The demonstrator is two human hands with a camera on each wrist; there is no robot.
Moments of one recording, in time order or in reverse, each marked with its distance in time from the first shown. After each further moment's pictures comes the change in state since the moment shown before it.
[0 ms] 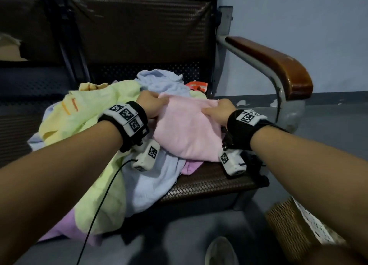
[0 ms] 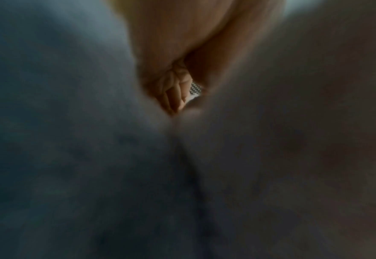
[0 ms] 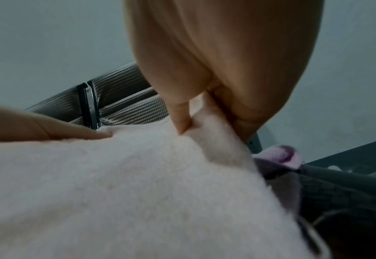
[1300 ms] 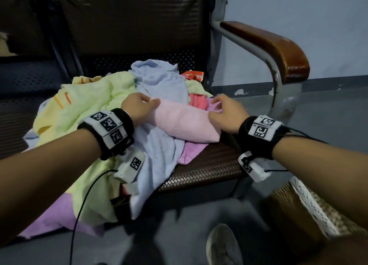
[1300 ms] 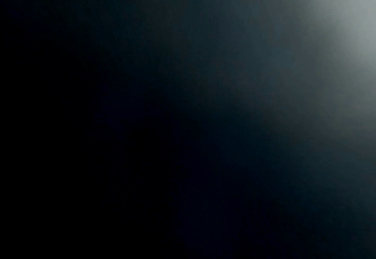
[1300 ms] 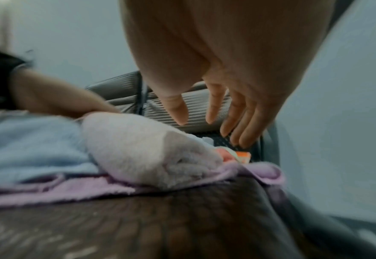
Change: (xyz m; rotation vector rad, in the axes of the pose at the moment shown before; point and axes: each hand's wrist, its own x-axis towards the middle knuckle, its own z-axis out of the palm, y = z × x) left_hand -0.036 -0.020 -0.003 0.155 0.082 0.042; right_hand -0.049 0.032 -0.019 -0.384 0.017 -0.299
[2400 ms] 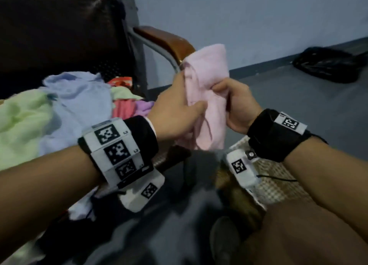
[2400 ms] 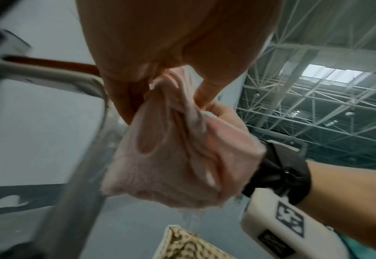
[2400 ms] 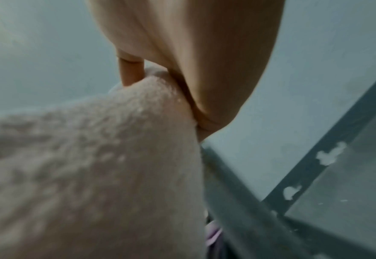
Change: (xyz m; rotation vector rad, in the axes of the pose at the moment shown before) left_hand -0.161 0.188 0.105 -0.109 -0.428 0.628; right_hand -0.138 0.062 -0.128 1.359 0.189 0.181
